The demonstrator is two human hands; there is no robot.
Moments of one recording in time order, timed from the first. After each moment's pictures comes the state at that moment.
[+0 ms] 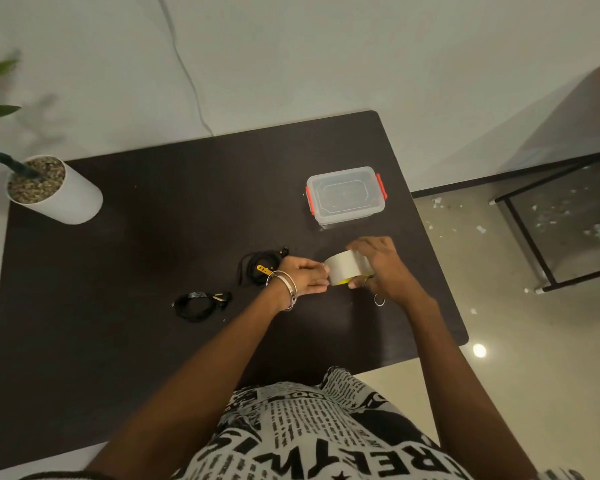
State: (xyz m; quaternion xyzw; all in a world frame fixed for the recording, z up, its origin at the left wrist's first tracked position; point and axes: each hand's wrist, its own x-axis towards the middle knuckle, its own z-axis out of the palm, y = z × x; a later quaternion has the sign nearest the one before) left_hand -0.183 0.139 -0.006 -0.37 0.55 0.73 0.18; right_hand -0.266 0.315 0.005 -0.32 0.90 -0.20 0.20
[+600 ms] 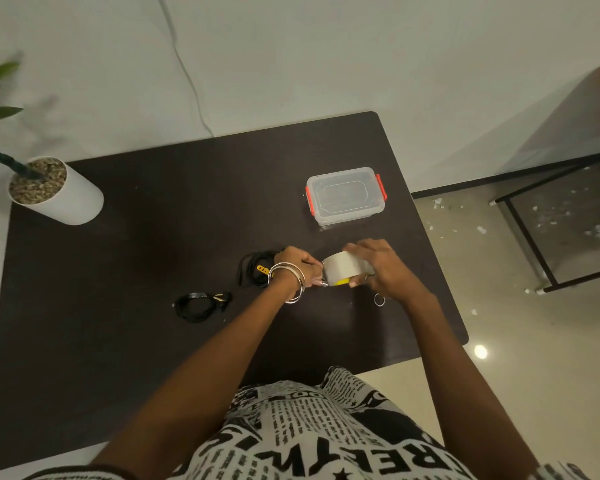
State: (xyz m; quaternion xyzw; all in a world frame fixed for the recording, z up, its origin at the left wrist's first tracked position) left_hand -0.196 0.137 -0.005 -0.37 0.75 0.53 0.16; right_hand -0.272 0.317 0.006 -0.35 0.89 -0.18 0.24
